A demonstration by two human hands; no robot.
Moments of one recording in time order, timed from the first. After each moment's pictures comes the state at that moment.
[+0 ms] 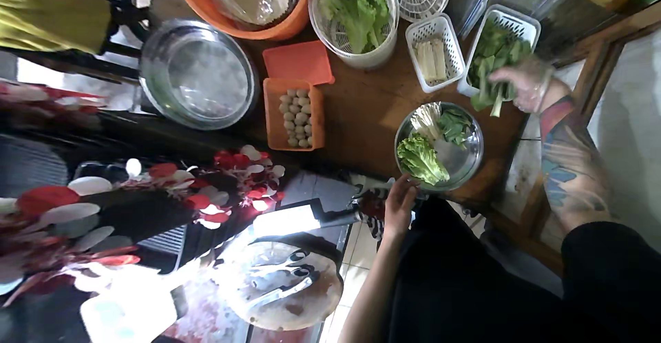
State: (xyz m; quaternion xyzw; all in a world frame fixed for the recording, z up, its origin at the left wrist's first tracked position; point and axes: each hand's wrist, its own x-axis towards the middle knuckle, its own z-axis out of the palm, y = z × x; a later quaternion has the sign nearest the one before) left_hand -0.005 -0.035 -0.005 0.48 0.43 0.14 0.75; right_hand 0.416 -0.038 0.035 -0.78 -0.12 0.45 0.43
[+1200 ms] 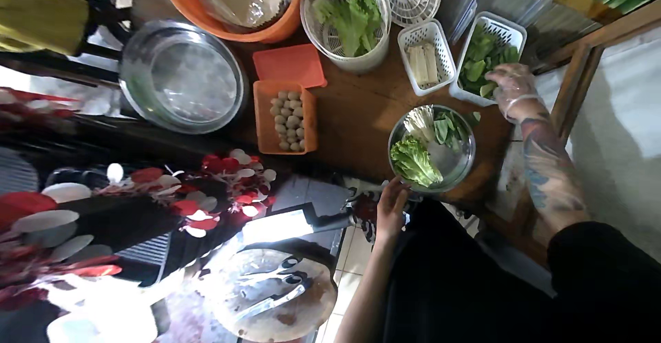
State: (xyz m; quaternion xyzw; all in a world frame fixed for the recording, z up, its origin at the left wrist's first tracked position) left_hand -0.010 -0.034 -0.006 0.47 0.44 0.15 0.75; right_hand 0.443 -0.069 -0.018 -0.87 -0.45 0.19 0.04
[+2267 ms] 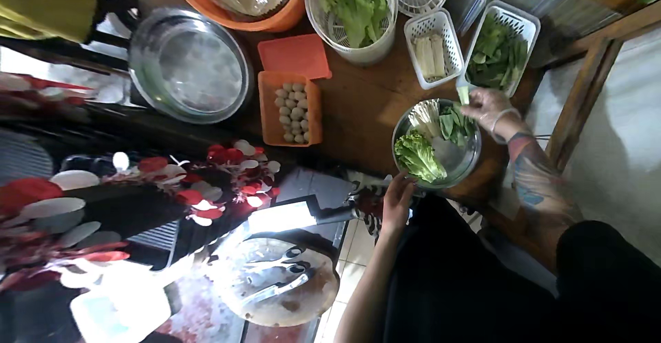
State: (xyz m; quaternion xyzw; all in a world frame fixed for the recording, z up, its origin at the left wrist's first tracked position) left_hand -0.002 -0.036 -0.008 0.48 0.44 0.13 0.75; right_hand 0.344 -0.053 0.035 -0.85 -0.35 0.36 0.13
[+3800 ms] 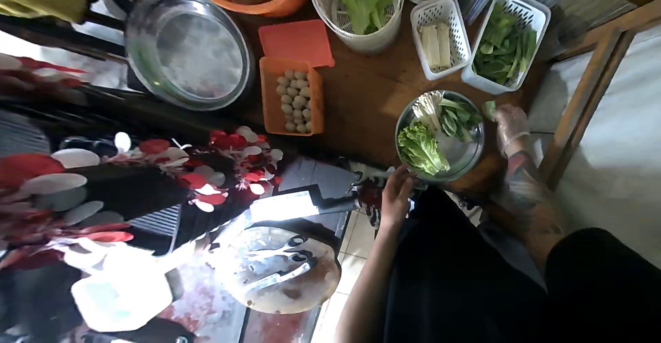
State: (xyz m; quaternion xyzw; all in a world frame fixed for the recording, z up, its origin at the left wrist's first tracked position) left_hand -0.016 -0.036 -0.008 0.47 0.46 0.13 0.74; right_hand 0.347 -0.127 -0.058 -0.91 -0.10 0.30 0.26
